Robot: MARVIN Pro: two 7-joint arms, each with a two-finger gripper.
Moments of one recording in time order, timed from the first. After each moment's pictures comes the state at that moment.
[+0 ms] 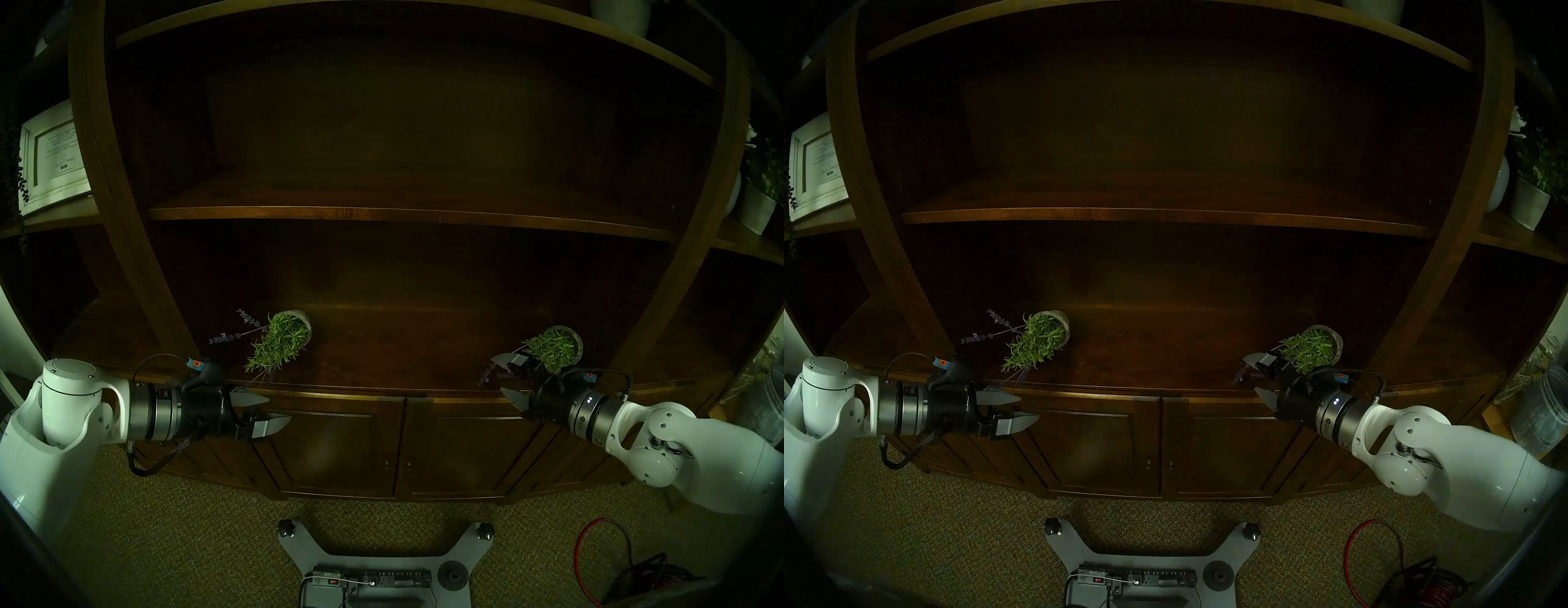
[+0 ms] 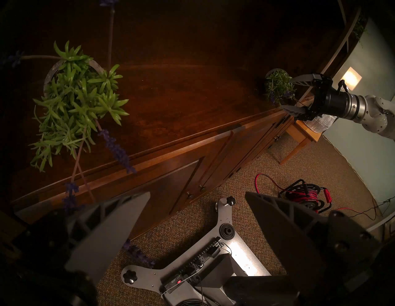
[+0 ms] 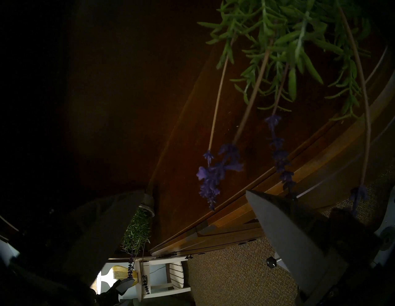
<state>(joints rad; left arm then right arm) 2.15 -0.77 -2.01 -2.08 -0.66 0.77 -0.81 -2.06 -0.31 1.39 -1.99 2.28 0.04 0.07</state>
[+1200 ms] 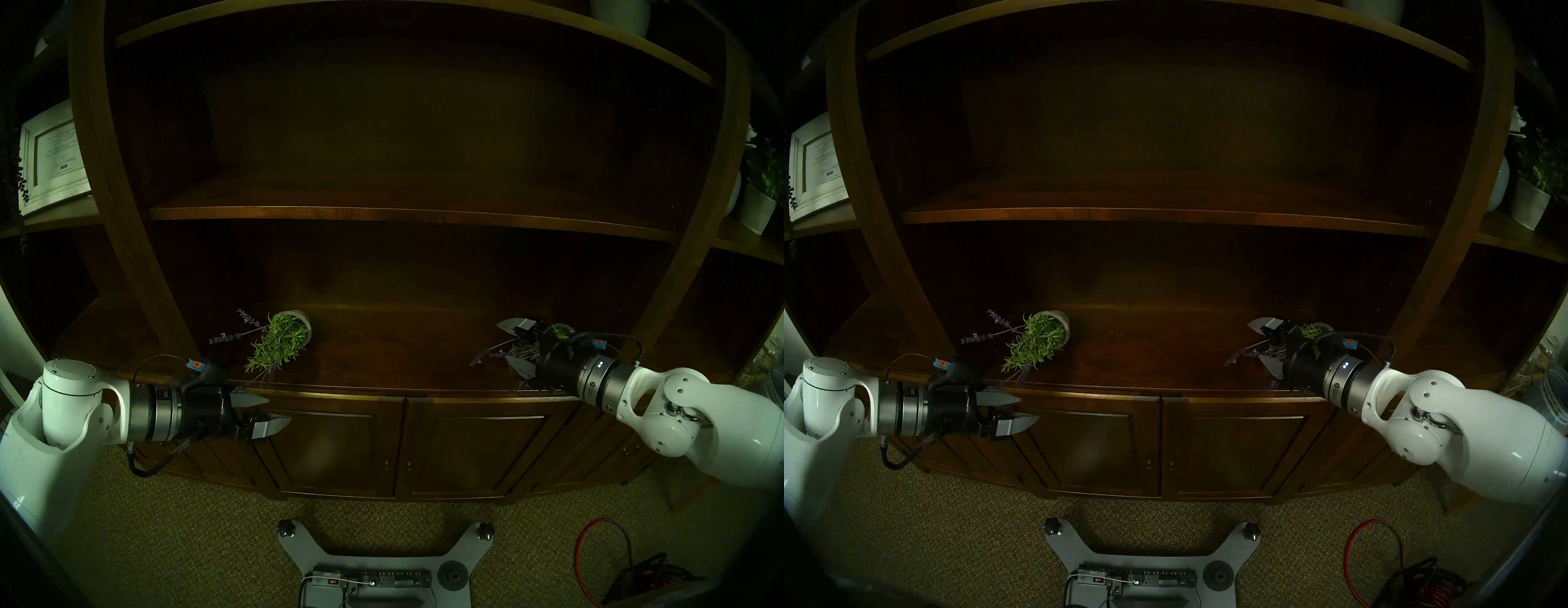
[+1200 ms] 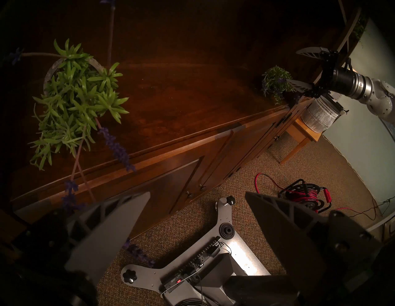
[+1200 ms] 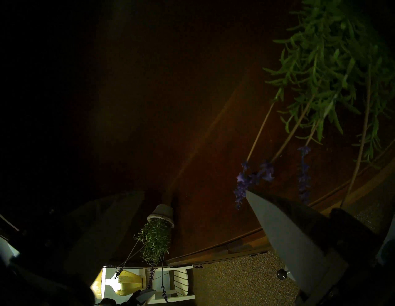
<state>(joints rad) 2.15 -0.77 -2.01 -2.07 -0.66 0.77 -0.81 -2.14 -0.20 1.61 -2.07 2.40 0.01 0.04</state>
